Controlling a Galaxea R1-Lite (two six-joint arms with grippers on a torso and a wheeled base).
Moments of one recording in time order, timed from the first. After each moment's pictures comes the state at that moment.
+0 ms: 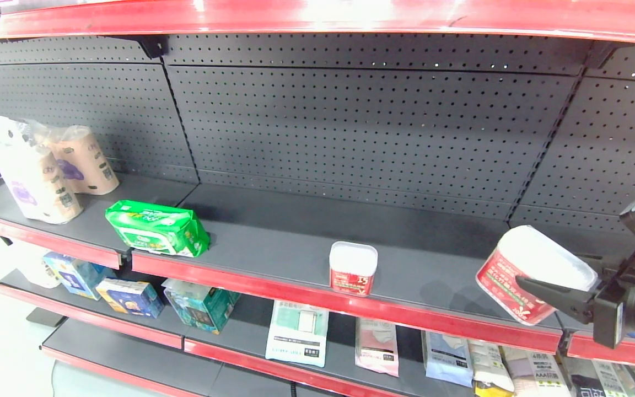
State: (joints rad) left arm 0.00 0.01 0.00 -0.06 0.01 0.03; right arm 0.23 1.14 -0.48 -0.26 0.21 -0.23
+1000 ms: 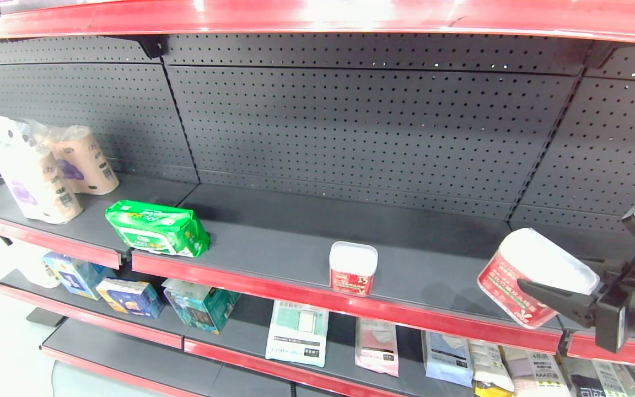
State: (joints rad) left arm 0.00 0.00 0.00 -0.04 0.06 -0.03; right arm 0.23 1.13 -0.47 -0.26 0.20 -0.23
